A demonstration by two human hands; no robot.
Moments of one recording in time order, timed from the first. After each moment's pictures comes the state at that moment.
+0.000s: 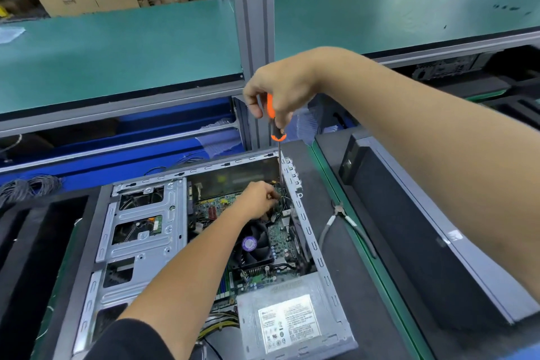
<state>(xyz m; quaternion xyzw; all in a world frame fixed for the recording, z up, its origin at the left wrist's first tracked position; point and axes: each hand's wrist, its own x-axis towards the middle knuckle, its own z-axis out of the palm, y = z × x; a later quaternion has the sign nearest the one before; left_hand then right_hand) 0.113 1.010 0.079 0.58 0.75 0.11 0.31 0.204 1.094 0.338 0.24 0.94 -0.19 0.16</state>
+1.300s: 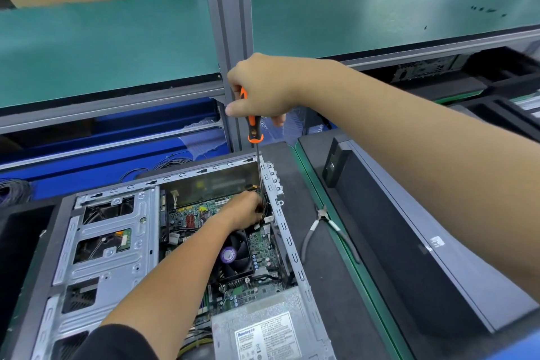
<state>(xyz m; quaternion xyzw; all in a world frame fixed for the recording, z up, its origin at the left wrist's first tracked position) 0.109 1.029 0.041 0.67 0.70 0.03 0.25 0.214 1.100 0.325 0.26 0.96 -0.12 0.03</state>
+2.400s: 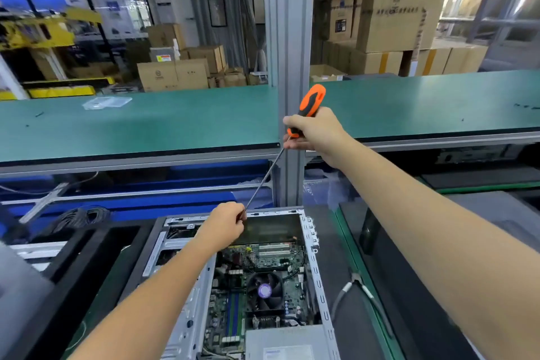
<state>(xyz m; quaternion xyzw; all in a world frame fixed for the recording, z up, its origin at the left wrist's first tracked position) 0.044 0.932 0.172 0.56 0.80 0.20 0.06 0.223 1.068 0.355 0.30 0.68 -0.59 -0.33</state>
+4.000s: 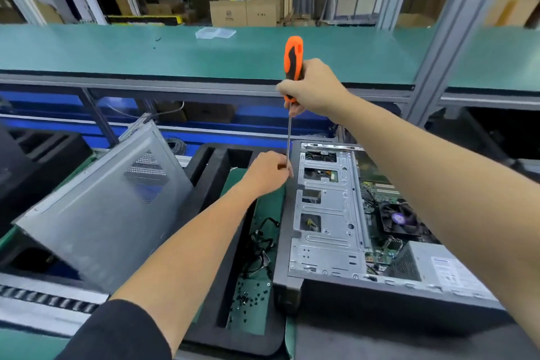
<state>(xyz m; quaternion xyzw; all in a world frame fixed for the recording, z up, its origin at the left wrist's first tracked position) -0.073 0.716 0.179 0.46 0.81 0.32 0.17 0.006 0.822 0.329 0.20 0.85 -0.42 -0.23</state>
